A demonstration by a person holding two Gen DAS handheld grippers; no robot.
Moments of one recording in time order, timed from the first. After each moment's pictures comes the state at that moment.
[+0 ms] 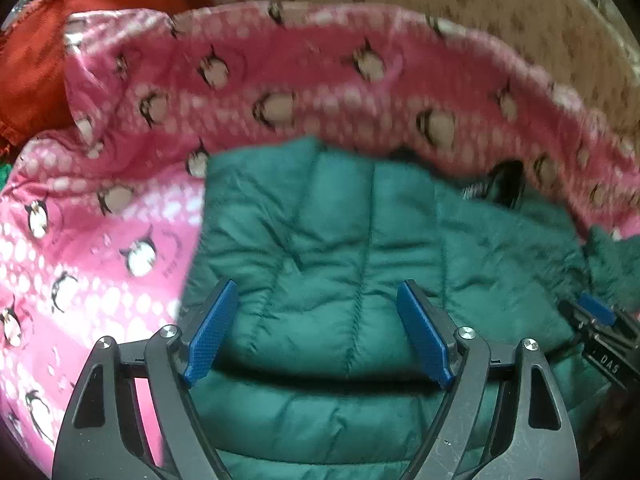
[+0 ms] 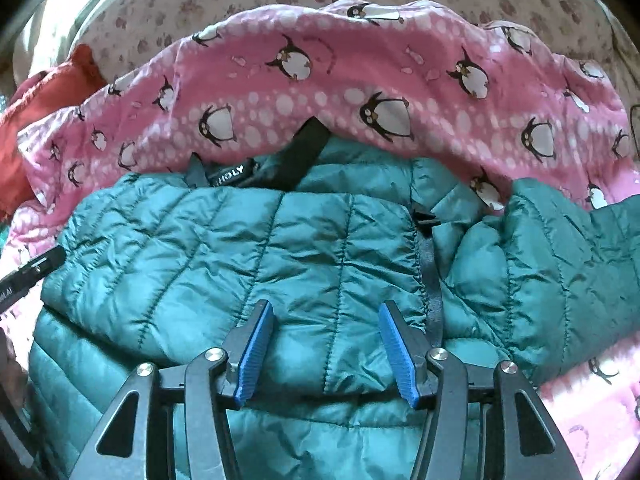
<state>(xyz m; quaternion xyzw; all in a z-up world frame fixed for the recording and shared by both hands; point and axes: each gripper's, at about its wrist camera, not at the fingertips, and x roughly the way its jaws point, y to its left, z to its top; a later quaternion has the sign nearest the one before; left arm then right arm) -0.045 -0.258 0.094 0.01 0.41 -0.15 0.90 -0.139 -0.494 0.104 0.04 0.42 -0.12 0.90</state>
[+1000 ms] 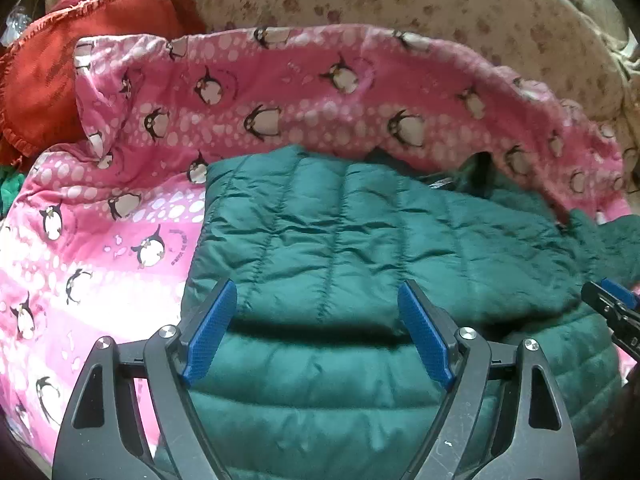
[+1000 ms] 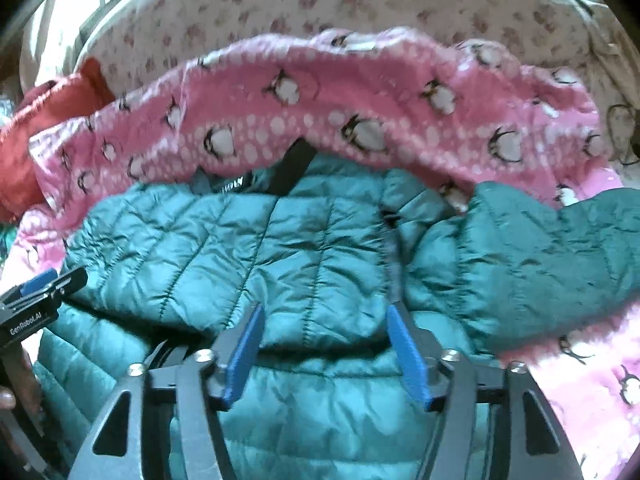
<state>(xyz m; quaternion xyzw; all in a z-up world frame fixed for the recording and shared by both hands) -0.091 -0.254 0.119 0.01 0.38 -0.17 0.91 -0.191 -0.499 0.141 0.06 0.38 -0.13 0.91</state>
